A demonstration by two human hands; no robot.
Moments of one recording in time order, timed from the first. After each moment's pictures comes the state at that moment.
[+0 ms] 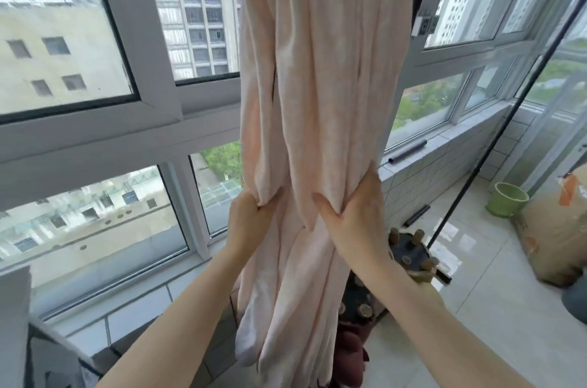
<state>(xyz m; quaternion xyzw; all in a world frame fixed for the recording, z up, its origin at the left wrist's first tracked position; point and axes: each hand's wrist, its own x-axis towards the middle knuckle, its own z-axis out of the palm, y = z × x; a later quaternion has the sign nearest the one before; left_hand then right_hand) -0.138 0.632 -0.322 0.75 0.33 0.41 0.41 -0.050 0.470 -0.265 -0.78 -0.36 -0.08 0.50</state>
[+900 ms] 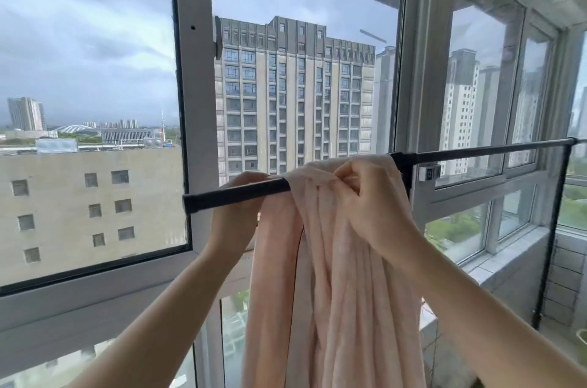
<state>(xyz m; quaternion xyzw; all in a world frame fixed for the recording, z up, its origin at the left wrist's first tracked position) -0.176 0.656 -0.056 0.67 0.12 0.58 0.45 -0.062 0.500 -0.019 -0.66 -0.51 -0.17 0.52</state>
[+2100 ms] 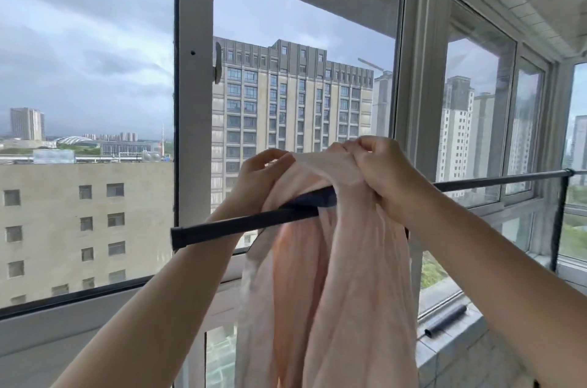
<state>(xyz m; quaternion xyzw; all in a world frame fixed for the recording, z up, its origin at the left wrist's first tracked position) -0.127 0.672 0.025 0.68 0.10 0.52 0.50 -0.010 0.531 0.057 -0.62 -0.46 -0.01 0.63</state>
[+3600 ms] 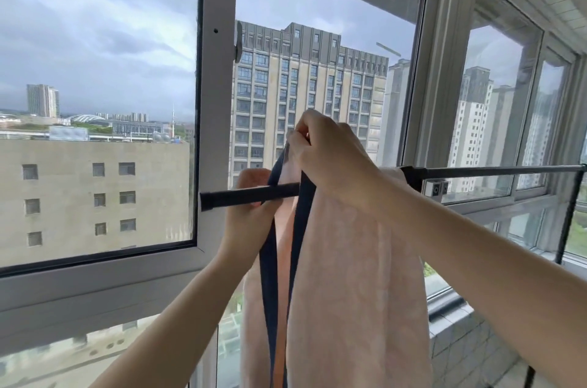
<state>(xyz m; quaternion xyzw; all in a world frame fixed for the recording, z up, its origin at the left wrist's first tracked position) -0.176 0.642 -0.059 0.63 0.13 0.61 0.46 -0.106 0.530 0.050 -0.66 -0.62 -0.20 0.38</state>
